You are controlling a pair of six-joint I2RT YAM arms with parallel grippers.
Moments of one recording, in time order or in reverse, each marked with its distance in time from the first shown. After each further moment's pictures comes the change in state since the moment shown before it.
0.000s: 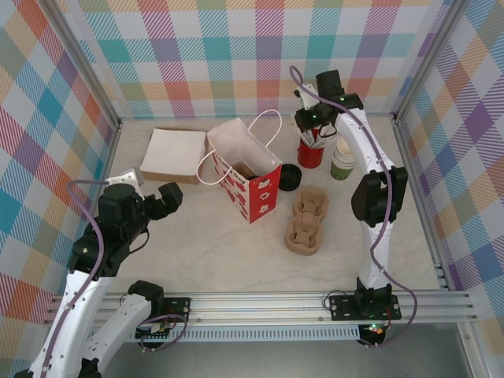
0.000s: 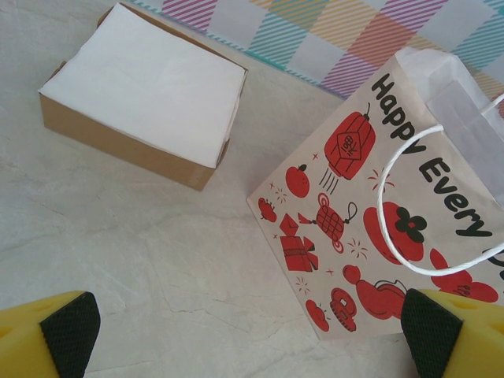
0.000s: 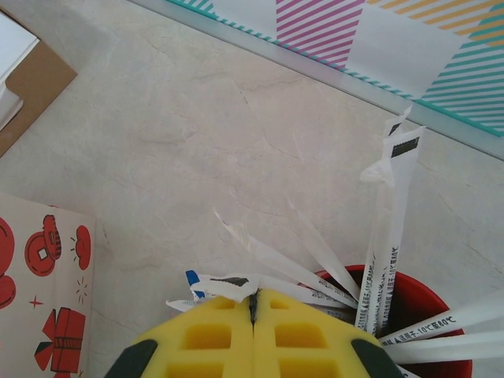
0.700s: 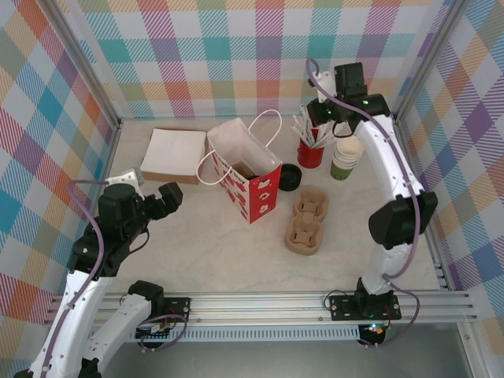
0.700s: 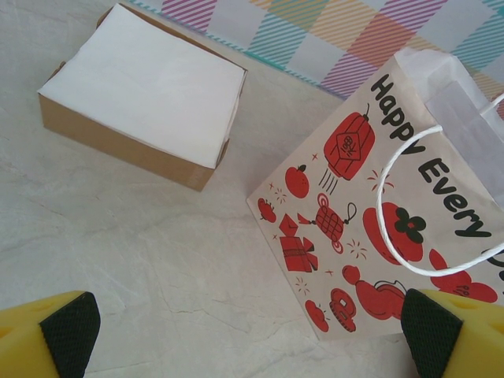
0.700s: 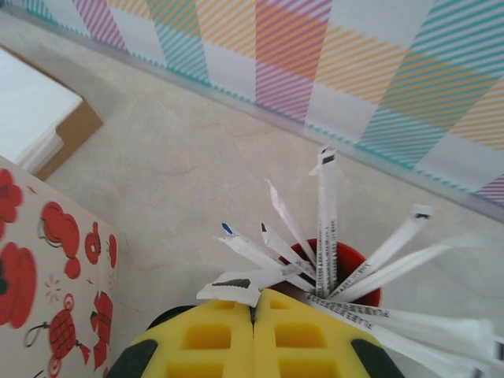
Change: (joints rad) left arm 0.000 0.000 0.000 0.003 0.001 0.000; right arm 0.000 -0.334 -0.171 0.028 0.064 0.016
